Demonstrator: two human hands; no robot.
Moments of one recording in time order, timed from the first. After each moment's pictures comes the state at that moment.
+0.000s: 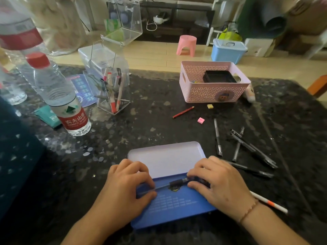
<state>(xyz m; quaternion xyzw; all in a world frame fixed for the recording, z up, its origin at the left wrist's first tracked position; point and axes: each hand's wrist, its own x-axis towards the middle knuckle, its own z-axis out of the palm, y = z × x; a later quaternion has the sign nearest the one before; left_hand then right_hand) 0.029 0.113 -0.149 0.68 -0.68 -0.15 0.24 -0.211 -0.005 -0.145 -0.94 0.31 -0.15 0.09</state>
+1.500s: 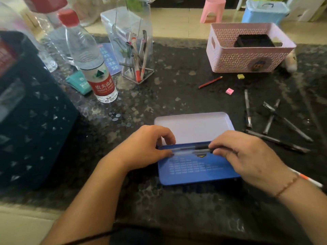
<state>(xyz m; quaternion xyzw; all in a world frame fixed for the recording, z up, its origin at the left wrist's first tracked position) 0.055 0.099 -0.137 0.67 -0.64 -0.30 0.20 -0.197 0.014 -0.125 -0.93 0.28 -0.16 0.20</state>
